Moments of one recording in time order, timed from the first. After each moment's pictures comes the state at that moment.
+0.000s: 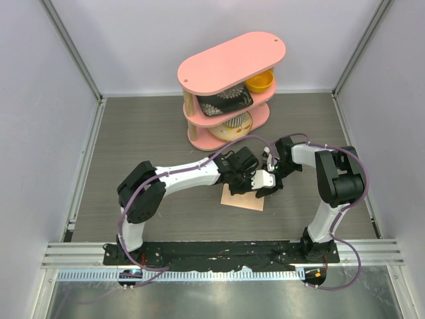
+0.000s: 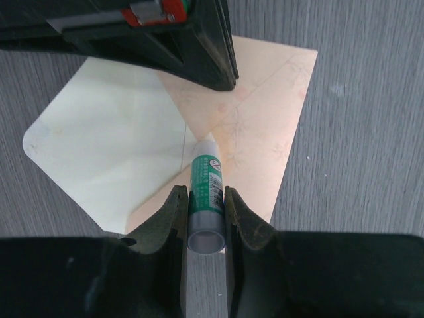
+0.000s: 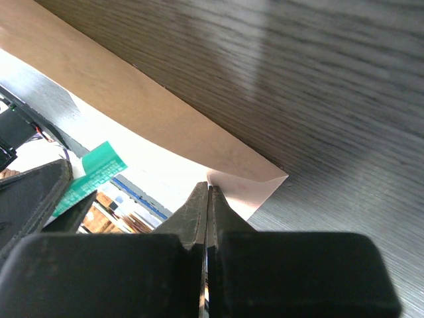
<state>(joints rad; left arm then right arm) -1.02 1.95 1.45 -0.54 0.21 0.53 0.18 1.81 0.93 -0.70 -0.64 0.19</state>
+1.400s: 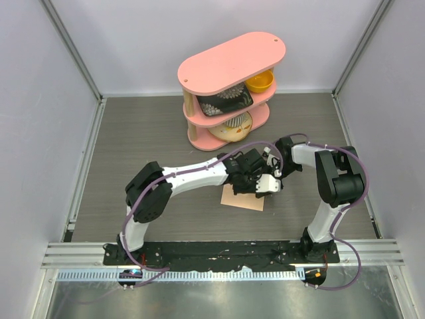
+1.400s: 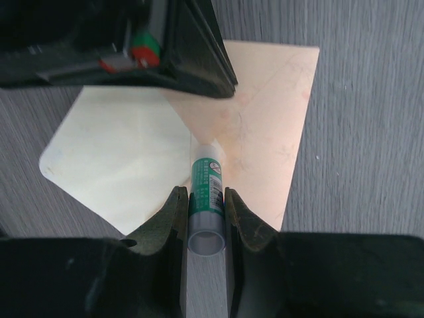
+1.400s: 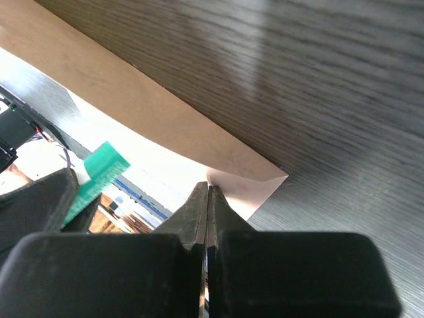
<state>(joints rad) -1.06 1.98 1.52 -0.64 0.14 0.64 0.18 1.81 0.93 -0.70 -0.65 0.19</state>
